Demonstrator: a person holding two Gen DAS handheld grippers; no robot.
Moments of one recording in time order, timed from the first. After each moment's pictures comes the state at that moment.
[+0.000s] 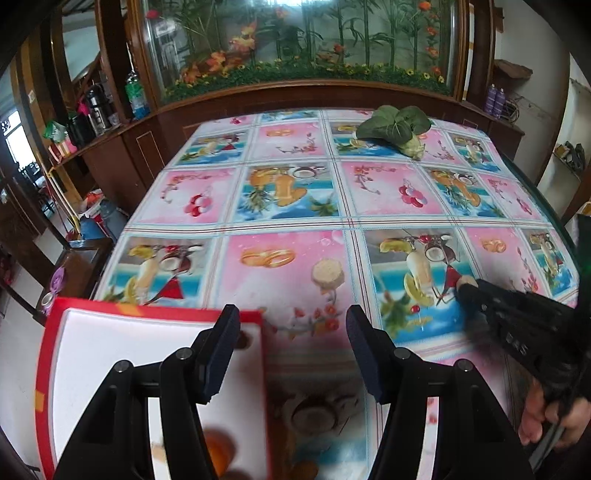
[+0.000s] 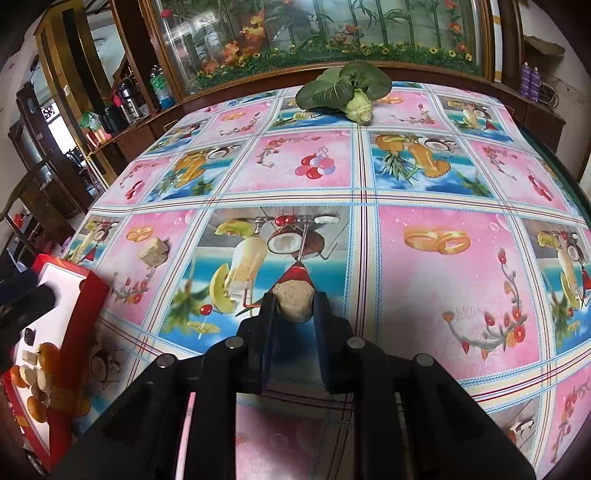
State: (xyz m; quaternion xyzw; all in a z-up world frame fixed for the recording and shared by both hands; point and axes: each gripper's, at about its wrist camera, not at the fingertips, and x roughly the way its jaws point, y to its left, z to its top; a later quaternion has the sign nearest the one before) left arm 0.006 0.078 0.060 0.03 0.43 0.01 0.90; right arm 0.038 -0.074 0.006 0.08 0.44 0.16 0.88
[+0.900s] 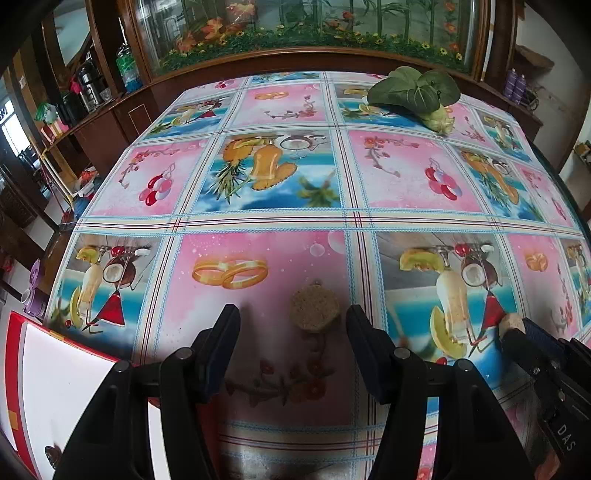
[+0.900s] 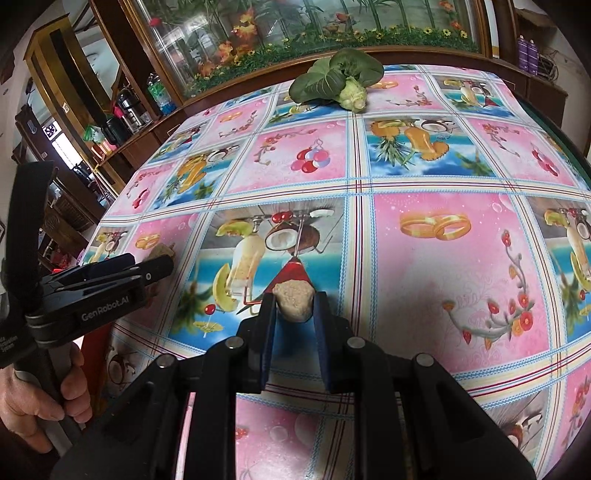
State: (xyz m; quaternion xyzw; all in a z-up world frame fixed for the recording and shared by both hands) left arm 0.065 0.065 0.019 0.02 0.48 0.03 0.87; right arm 0.041 -0.085 0.005 0.12 0.45 0.17 0.87
